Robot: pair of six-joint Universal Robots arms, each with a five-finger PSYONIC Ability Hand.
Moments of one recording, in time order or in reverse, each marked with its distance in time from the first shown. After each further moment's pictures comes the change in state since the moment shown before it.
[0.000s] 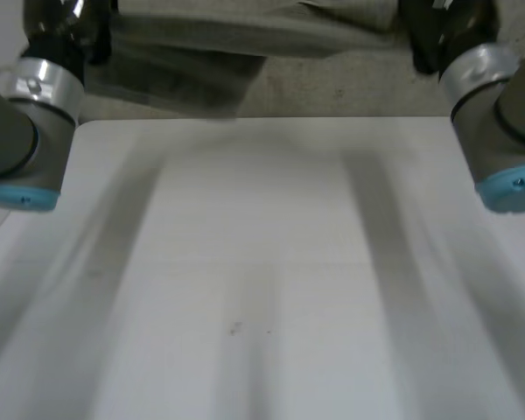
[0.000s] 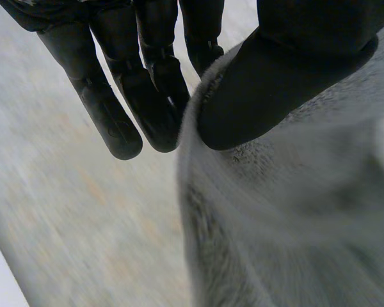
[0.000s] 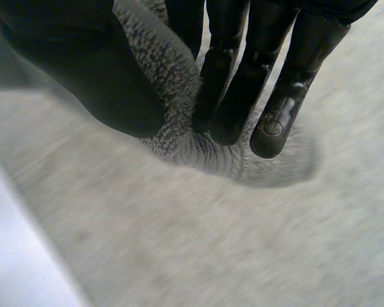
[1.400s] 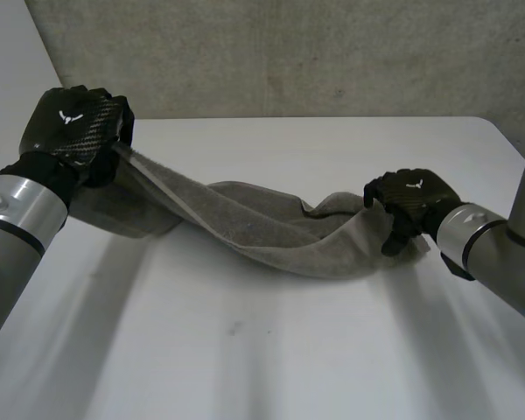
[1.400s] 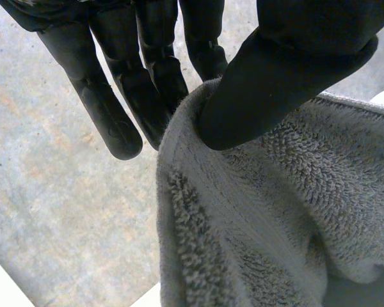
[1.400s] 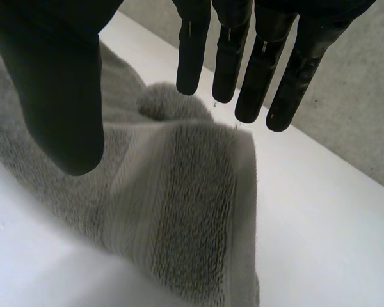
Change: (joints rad) left arm 0.006 0.420 -0.553 -0.234 0.054 -0.013; right arm -0.112 -0.072 0.500 0.187 -0.276 0.255; left_hand 0.006 0.000 0.000 0.000 0.000; right_hand -0.484 -0.634 -0.637 -0.646 -0.598
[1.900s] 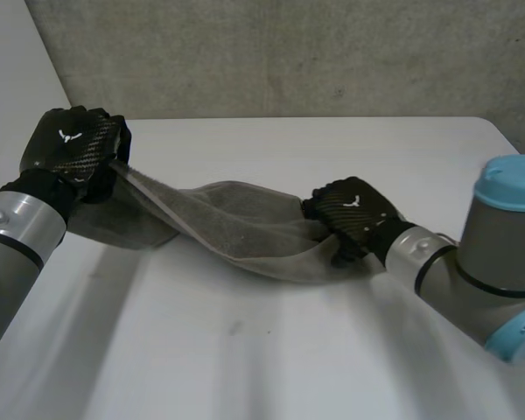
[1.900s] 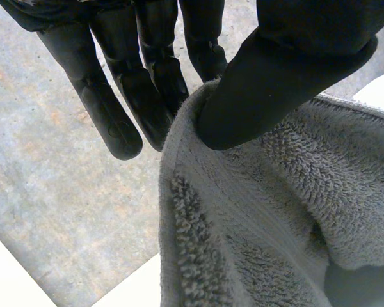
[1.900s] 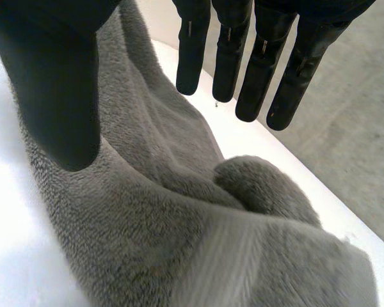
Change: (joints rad) left arm 0.023 0.003 -0.052 -0.003 0.002 0.000; right arm 0.132 0.063 0.059 -0.219 -0.149 -0.121; left_hand 0.000 0.000 0.000 0.000 0.000; right_hand 0.000 -0.004 -0.011 -0.011 0.001
